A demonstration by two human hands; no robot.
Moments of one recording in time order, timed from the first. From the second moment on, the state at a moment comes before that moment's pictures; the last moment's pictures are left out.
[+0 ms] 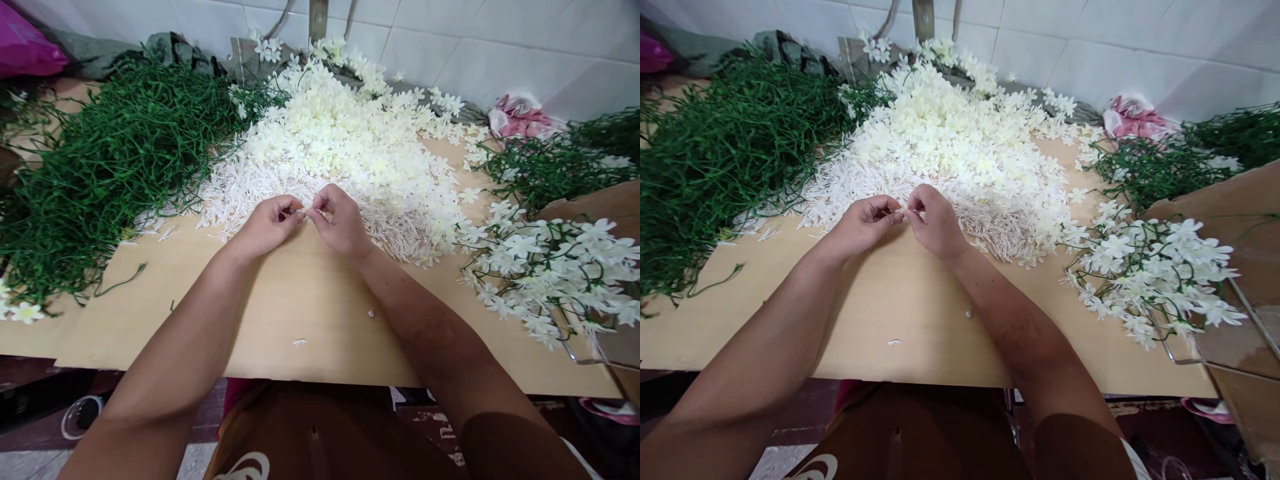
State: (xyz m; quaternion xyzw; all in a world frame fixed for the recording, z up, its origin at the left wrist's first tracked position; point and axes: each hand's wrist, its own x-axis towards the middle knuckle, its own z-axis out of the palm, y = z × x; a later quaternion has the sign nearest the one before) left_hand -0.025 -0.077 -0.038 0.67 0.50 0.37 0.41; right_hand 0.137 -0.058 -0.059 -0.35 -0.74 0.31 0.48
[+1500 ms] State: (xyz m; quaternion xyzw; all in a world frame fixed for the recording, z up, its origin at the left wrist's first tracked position) left_hand -0.023 -0.082 -0.027 0.54 0.43 0.48 0.54; right_hand 0.131 -0.072 -0.031 -0.39 -0.45 0.73 0.34
